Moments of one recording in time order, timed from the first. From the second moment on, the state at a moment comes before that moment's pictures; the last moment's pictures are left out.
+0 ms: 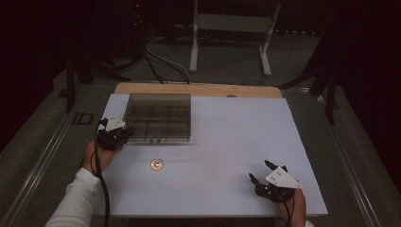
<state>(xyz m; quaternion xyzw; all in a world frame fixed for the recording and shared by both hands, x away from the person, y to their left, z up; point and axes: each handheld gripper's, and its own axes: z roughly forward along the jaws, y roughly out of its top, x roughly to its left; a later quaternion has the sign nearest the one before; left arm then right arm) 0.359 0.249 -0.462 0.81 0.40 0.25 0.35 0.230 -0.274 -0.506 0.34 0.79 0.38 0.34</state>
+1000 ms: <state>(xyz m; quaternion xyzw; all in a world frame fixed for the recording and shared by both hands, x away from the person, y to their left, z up) 0.350 0.250 -0.463 0.81 0.39 0.24 0.35 0.230 -0.274 -0.506 0.34 0.79 0.38 0.34</state>
